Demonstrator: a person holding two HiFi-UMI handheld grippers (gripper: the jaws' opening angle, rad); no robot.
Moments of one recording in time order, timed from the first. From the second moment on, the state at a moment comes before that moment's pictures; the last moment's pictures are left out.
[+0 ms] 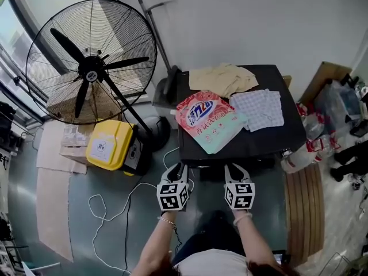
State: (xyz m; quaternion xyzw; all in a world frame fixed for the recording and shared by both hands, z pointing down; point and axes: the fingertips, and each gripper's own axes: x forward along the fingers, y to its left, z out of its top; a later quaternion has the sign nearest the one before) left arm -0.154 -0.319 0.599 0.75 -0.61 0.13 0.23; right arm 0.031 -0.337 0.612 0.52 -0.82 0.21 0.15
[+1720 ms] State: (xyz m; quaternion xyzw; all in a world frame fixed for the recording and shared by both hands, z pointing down) left arm -0.114 -0.179 0.425 0.84 -0.54 0.05 0.07; right arm 0.023 -0.201 0.414 0.51 -0.86 0.03 0.06
